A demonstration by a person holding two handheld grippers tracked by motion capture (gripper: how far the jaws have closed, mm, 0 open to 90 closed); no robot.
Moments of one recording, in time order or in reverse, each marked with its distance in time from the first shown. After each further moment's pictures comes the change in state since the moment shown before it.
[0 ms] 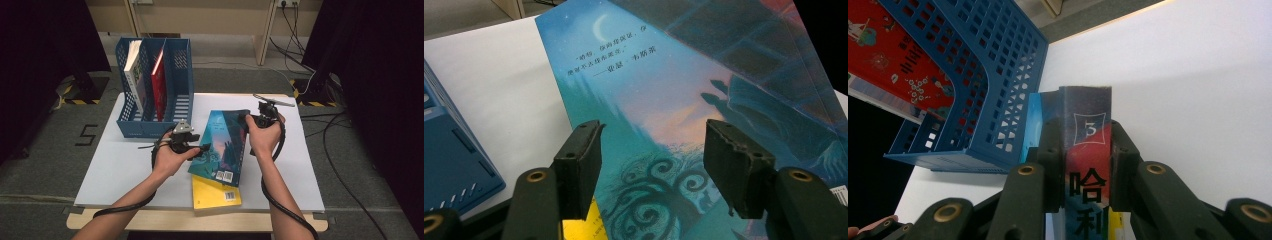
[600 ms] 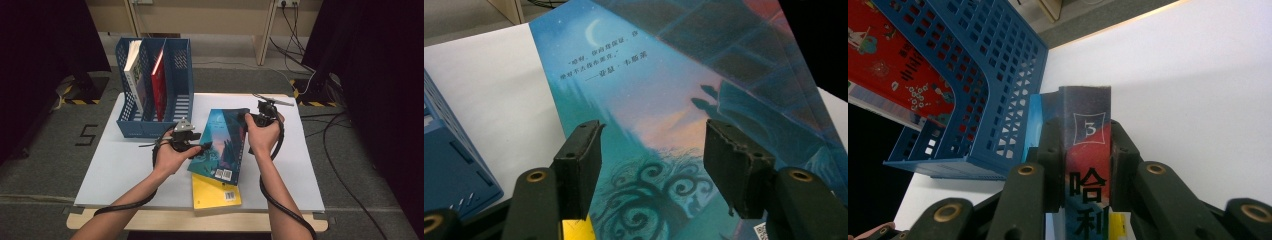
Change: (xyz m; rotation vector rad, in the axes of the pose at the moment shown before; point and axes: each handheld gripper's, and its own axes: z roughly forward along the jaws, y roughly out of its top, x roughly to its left) left arm -0.002 0.006 0.001 -0.009 -0.007 -0.002; right arm 0.003 0.002 0.002 -0.018 -0.005 0.011
